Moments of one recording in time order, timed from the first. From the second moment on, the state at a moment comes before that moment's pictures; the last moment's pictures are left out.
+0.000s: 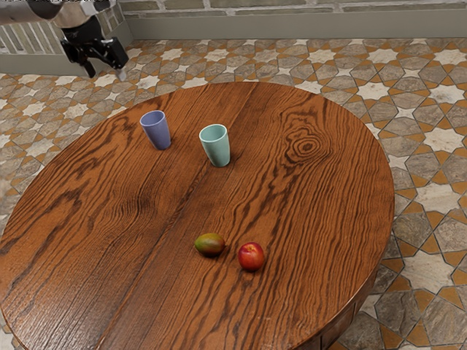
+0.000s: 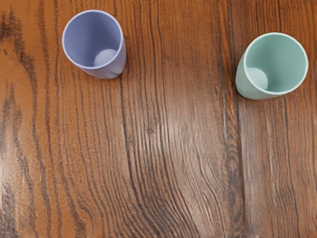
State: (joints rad) arm -0.17 0.17 0.33 -1.38 -0.04 1.65 0.22
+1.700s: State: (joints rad) arm -0.20 0.80 0.14 -1.05 -0.08 1.86 -0.40
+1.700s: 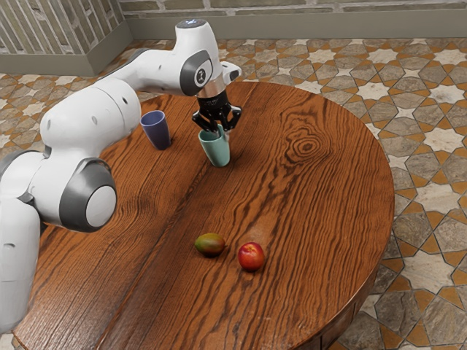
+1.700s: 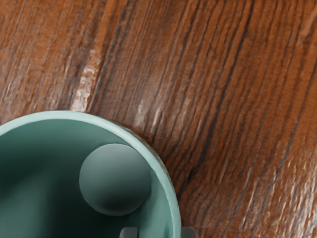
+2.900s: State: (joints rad) arm -0.06 0.70 0.18 -0.96 -0.01 1.68 -0.48
